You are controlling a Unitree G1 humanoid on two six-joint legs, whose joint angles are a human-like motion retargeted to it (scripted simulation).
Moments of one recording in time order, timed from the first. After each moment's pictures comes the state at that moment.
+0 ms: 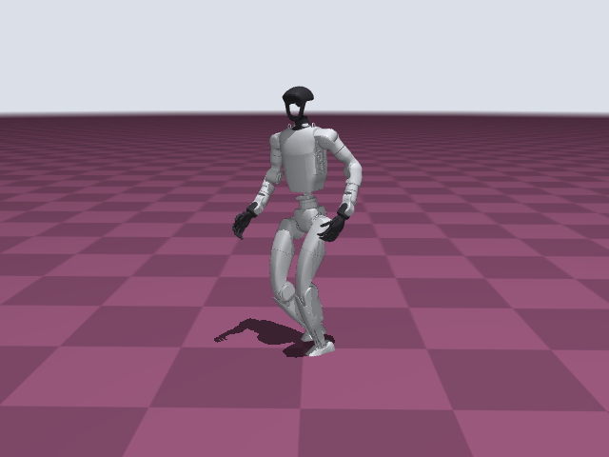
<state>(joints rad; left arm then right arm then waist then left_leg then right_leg) 0.48 0.46 -0.31 0.50 -0.45 -0.17 -0.31 0.09 -0.36 0.24 0.74 0.28 -0.22 -0.17 0.11 -0.08 -0.03 -0.41 -0.28 -0.06 0.65 -0.11 -0.03 -0.34 -0.15 -0.05 0.89 -0.31 0.14</state>
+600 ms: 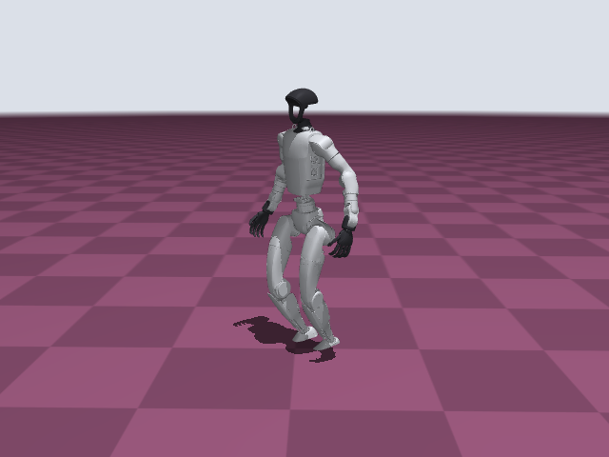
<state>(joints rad) 0.46 0.57 -0.17 0.88 -0.34 -0.20 -0.29 0.17 -0.33 0.19 1.09 0.29 -0.20 -0.08 -0.09 -0.04 -0.13 -0.33 -0.04 0.14 0.67 -0.57 0.03 -0.49 0.05 0.00 0.85 -0.32 0.14</state>
